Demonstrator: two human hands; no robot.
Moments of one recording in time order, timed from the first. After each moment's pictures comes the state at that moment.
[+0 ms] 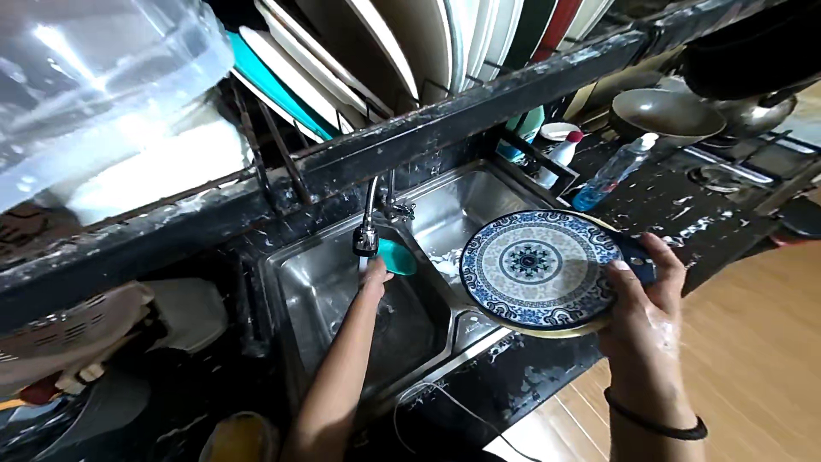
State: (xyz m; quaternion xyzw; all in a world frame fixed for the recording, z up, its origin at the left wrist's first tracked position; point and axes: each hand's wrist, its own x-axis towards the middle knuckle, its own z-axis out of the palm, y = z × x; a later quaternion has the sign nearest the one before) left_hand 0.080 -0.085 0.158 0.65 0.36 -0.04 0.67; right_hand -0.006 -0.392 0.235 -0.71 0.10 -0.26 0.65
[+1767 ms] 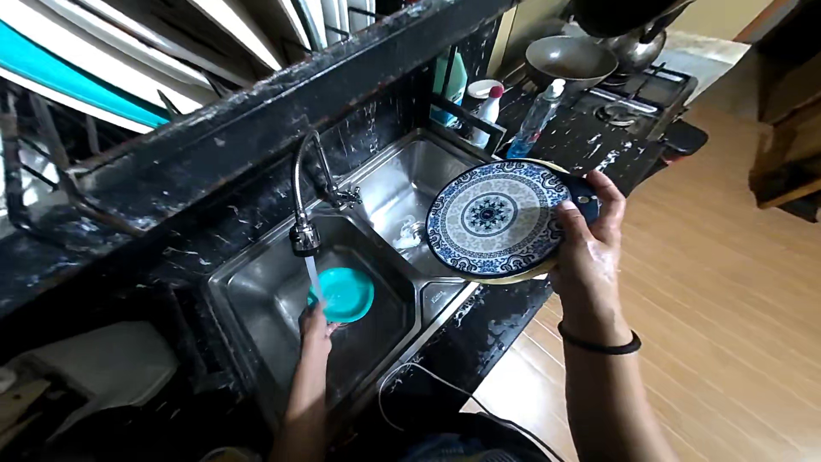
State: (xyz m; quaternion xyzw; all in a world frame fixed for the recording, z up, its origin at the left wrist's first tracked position) left_hand -0.006 -0.051 0.110 0.62 0.43 -0.03 0.66; right_hand -0.002 -0.404 0.240 -0.68 0.16 -0.27 0.66
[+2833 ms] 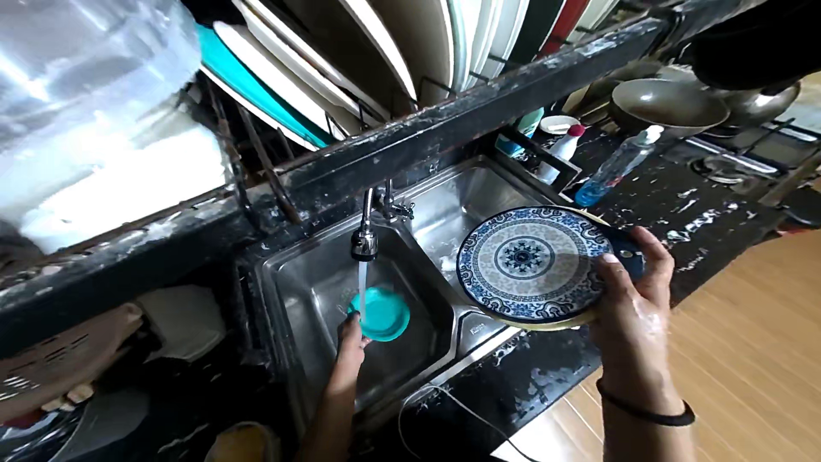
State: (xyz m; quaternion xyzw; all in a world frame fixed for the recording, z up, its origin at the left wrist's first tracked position) left_hand -0.012 -0.040 0.081 0.57 0.48 -0.03 0.67; right_hand 0.011 -0.380 0.230 -0.71 0.11 -0.24 0.65
